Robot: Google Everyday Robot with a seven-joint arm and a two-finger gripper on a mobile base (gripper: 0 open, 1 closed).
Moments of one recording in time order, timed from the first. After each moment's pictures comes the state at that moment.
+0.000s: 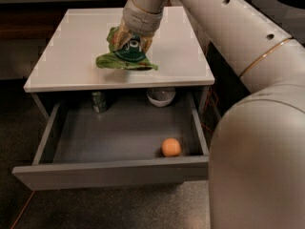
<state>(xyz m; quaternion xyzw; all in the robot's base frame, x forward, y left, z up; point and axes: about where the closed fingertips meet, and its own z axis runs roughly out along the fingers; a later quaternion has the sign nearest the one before) 0.674 0.042 0.919 -0.98 -0.01 -0.11 0.18</state>
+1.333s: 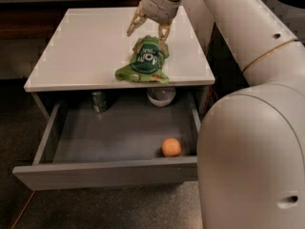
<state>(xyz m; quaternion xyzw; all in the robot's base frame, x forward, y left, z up) 0.708 -0.004 0.940 -0.97 0.09 -0.12 0.21</state>
